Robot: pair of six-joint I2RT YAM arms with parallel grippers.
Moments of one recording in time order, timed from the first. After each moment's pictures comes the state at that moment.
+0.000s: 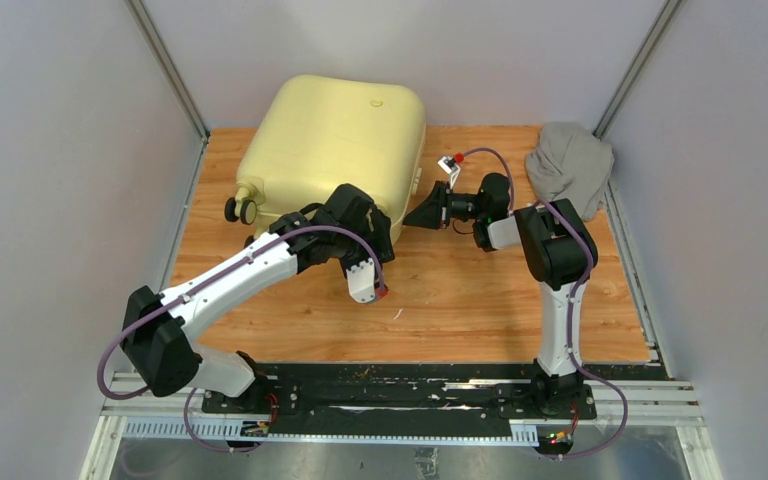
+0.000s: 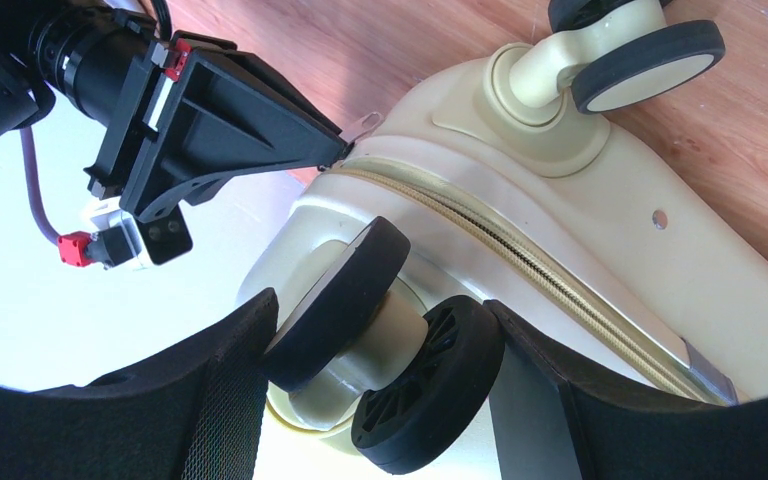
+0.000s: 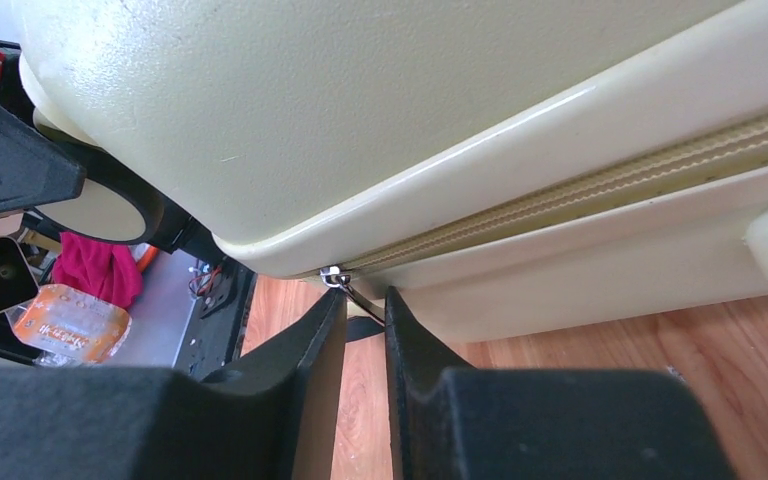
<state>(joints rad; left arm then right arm) -0.76 1.38 1.18 -0.69 0.04 2.09 0.28 2.12 1.05 1.23 -1.24 0.82</state>
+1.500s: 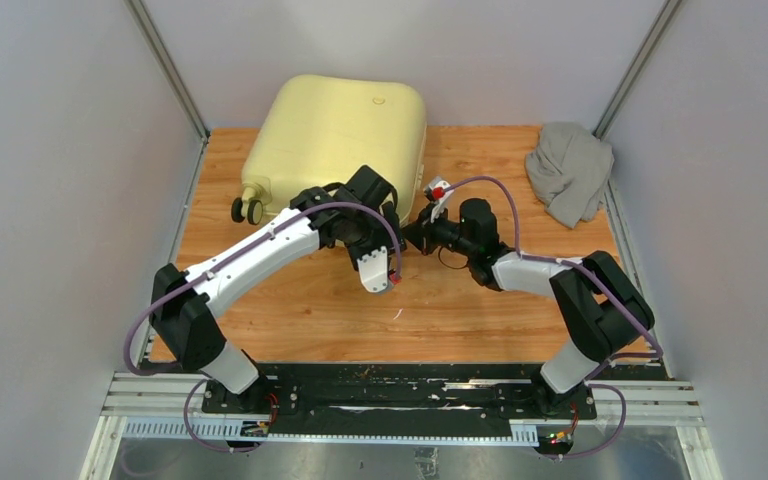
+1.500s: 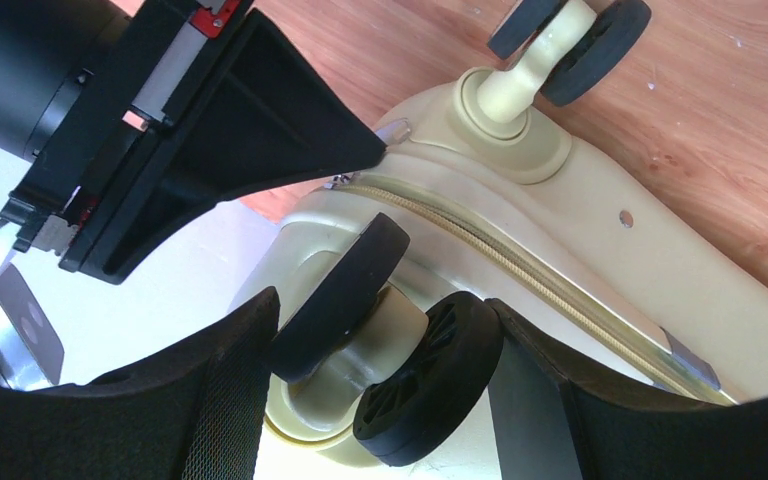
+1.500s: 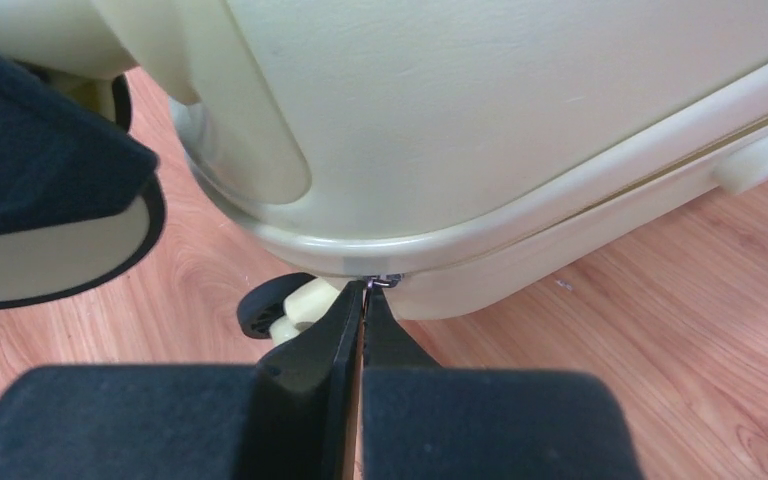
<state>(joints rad) -0.77 1.53 1.42 -0.90 0.06 2.05 0.55 1.60 0.71 0.68 -0.48 0.12</state>
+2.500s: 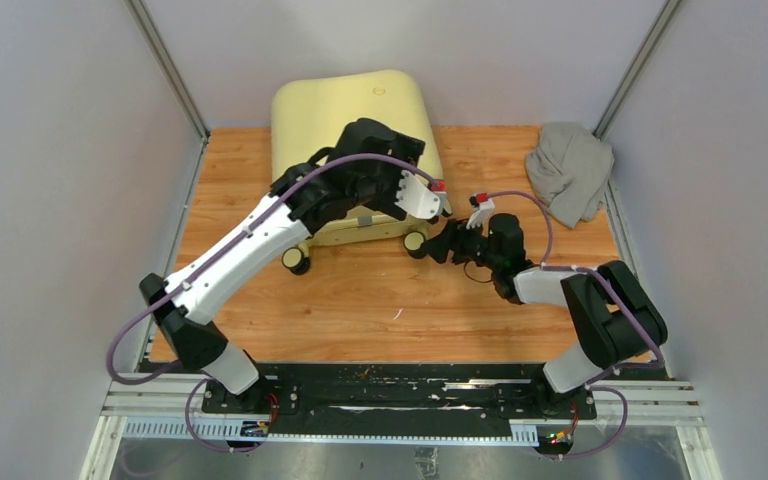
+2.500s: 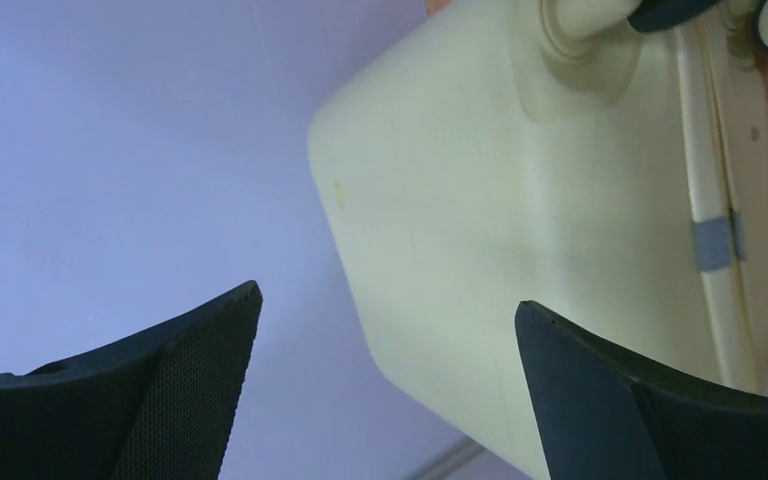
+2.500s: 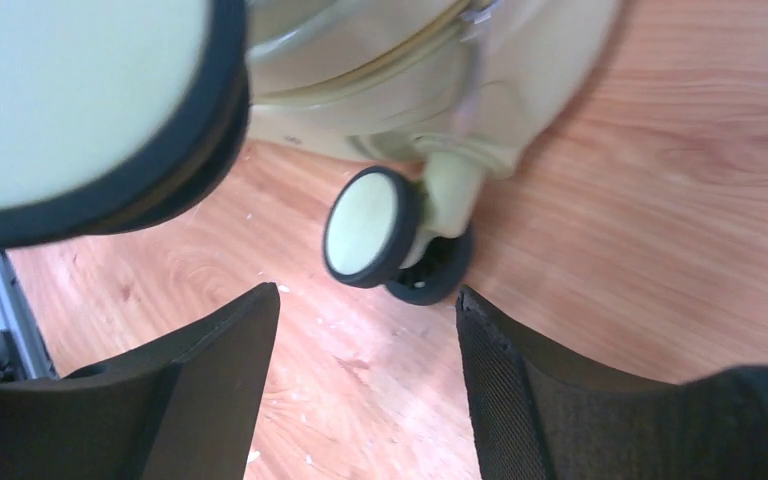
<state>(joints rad) -0.84 1.61 1.81 -0.74 -0.18 1.40 0.41 1.56 0.52 0.73 -0.44 0.44</state>
